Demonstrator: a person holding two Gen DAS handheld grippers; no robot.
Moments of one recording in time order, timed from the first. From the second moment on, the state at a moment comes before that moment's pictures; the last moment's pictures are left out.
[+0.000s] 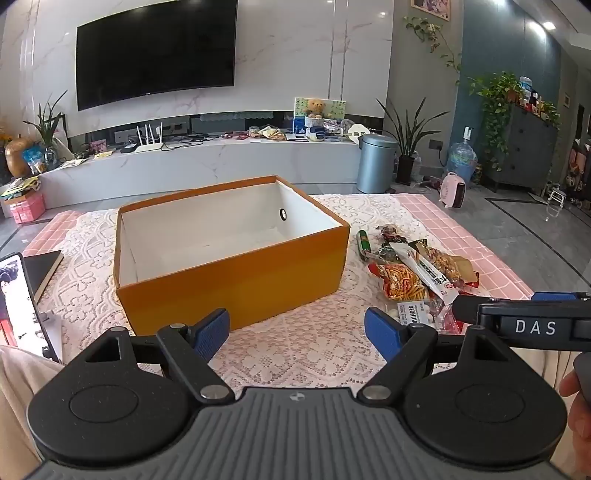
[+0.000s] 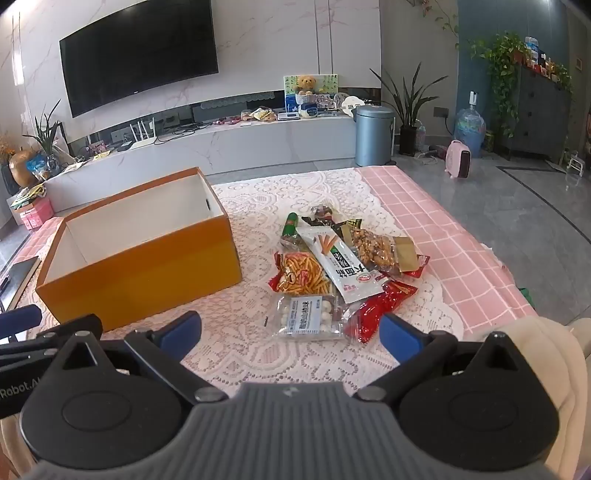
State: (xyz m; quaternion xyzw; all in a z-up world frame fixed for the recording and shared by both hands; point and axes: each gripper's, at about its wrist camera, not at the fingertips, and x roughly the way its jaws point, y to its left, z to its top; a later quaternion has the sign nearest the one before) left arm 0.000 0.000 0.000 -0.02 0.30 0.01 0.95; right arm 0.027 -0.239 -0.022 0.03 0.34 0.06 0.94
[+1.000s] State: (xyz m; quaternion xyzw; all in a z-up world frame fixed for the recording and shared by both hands) left arm 0.002 0.002 0.000 -0.02 0.30 0.00 0.95; right arm 0.026 -0.240 -0.023 0.03 0.34 0.06 0.94
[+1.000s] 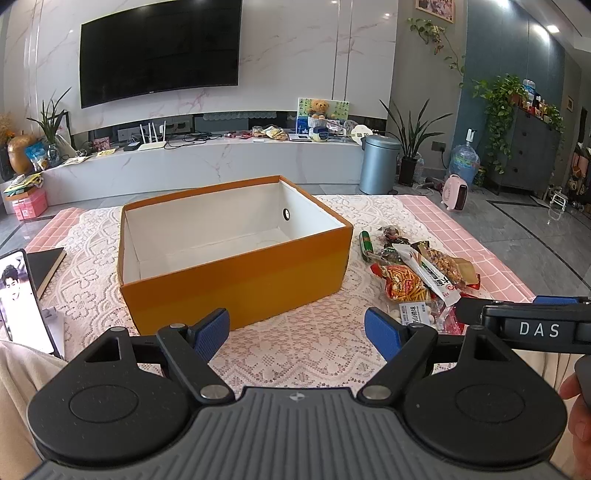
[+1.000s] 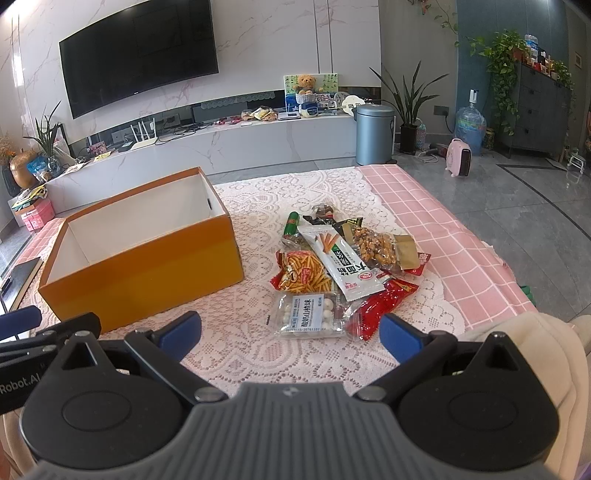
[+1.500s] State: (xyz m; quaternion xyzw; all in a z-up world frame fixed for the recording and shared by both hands) left arm 0.000 0.006 -0.001 -0.02 0.30 0.01 0.95; right arm 0.026 -0.240 -0.024 0.03 0.34 0.06 0.94
